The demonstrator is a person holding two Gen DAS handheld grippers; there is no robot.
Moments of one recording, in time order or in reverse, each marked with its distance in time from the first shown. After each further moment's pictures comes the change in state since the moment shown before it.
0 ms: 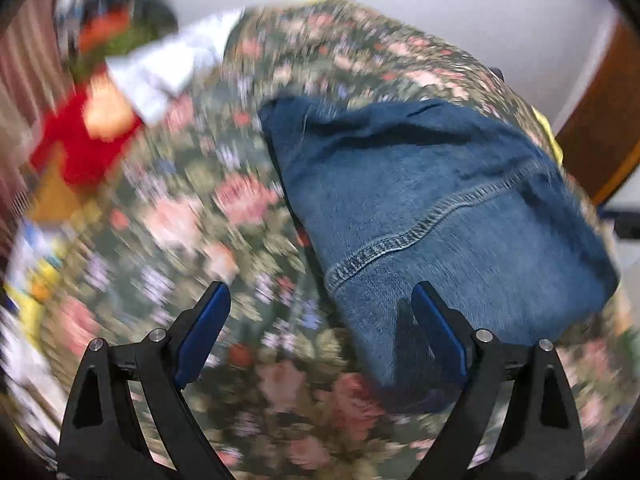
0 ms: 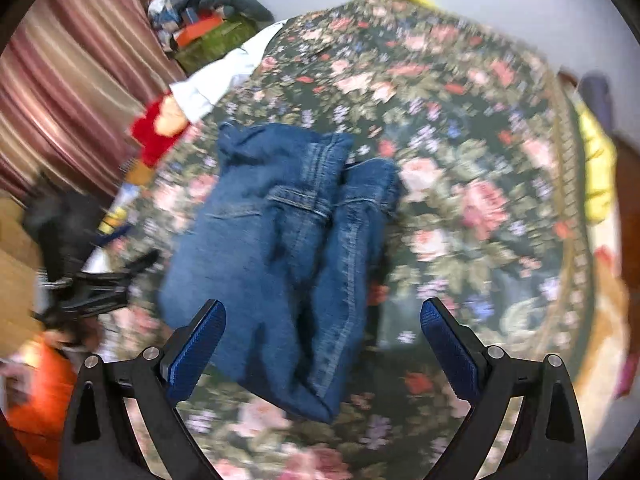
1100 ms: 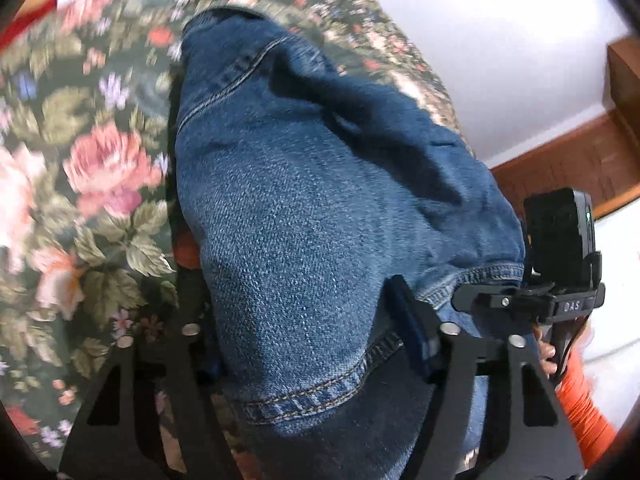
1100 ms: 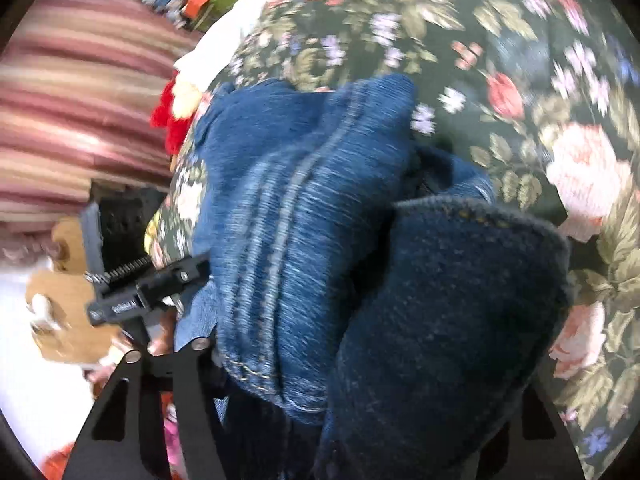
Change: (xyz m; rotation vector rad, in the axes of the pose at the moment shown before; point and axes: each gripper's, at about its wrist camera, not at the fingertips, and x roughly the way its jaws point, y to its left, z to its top) left arm 0.076 0.000 0.054 -0.204 0.082 -0.436; right arm 0.144 -0.003 0.067 0.079 0.261 0.304
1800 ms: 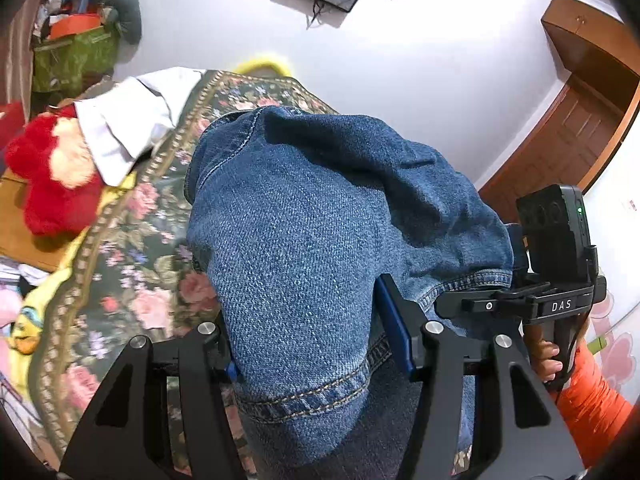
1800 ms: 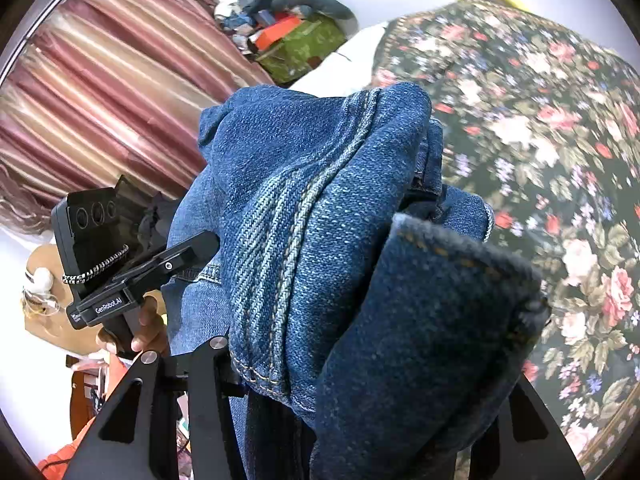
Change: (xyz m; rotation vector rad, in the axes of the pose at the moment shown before) left arm -0.194 -0.050 -0.004 0.224 -0.259 0.069; right arm -0.086 0.156 -0.027 -0.174 -0.213 -0.004
